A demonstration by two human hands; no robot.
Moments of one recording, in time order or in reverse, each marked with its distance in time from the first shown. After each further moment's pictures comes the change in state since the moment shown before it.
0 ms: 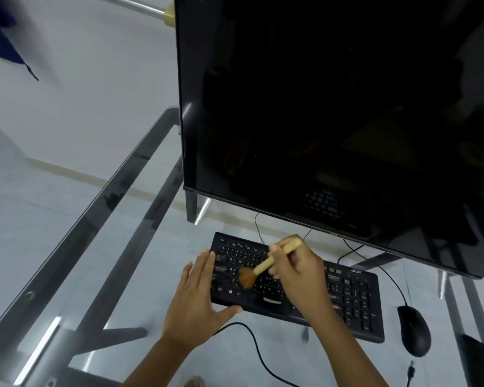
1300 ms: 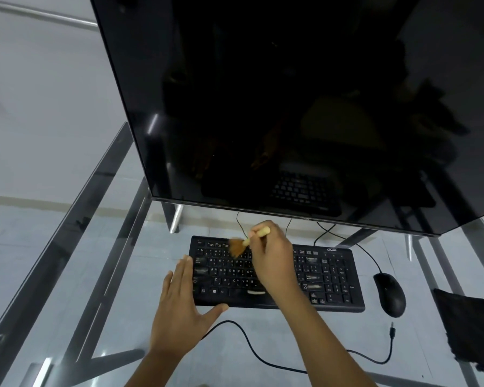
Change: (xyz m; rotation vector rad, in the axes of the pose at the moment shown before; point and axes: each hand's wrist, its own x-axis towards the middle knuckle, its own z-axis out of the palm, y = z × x) left_hand -0.001 0.001 0.000 -0.027 0.000 -0.002; right_hand 0.007 -0.005 0.014 -0.003 0.157 0.200
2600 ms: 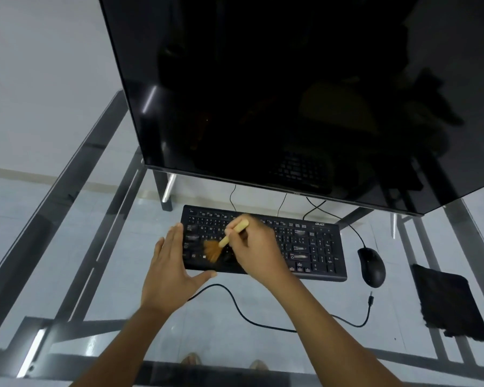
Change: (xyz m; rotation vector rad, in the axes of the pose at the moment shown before) left_hand 0.000 0.000 -0.002 -0.032 -0.021 -0.050; right_hand -0.037 0.000 -0.014 -0.099 -0.223 -0.152
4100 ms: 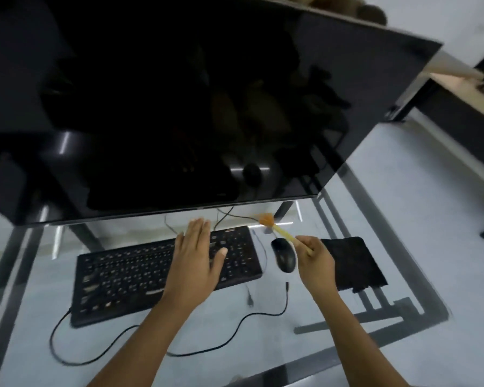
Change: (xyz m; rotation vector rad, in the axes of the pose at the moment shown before) left_hand 0.031 0.200 0.058 0.053 -0.075 0.467; right_hand -0.103 0.147 -0.180 0.115 0.567 0.651
